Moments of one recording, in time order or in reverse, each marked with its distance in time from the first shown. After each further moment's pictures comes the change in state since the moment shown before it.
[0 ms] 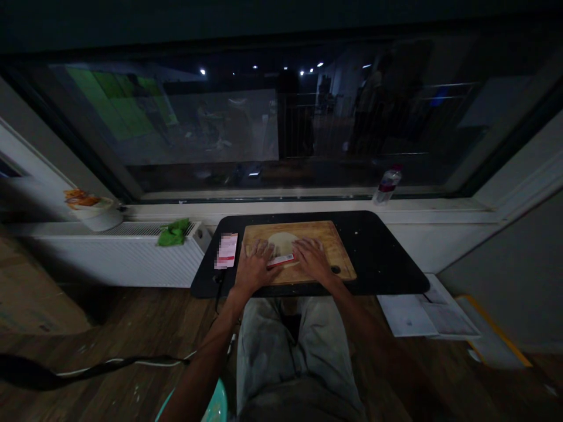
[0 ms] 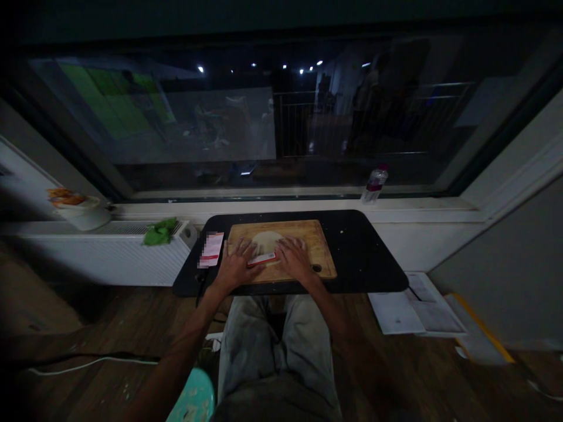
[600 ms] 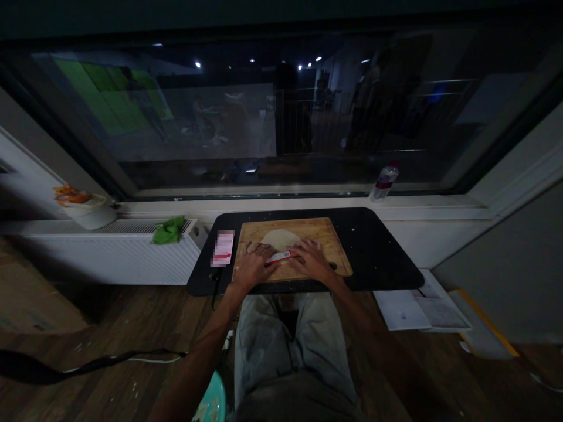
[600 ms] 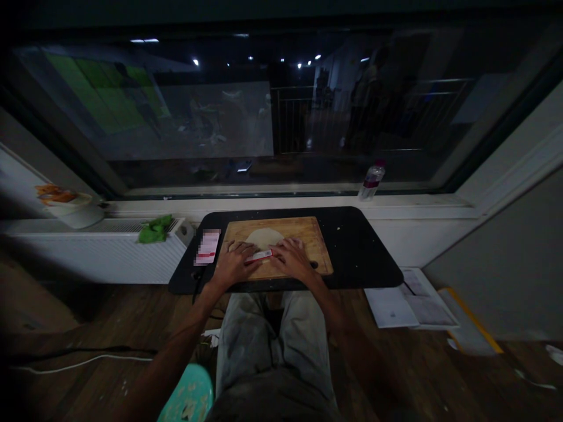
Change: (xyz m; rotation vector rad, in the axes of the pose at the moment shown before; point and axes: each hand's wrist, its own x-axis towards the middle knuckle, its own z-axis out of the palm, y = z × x) left_hand 0.006 -0.002 -0.003 -0.090 0.011 0.109; right_hand -0.013 0.003 -0.012 0.067 -0.076 -0.086
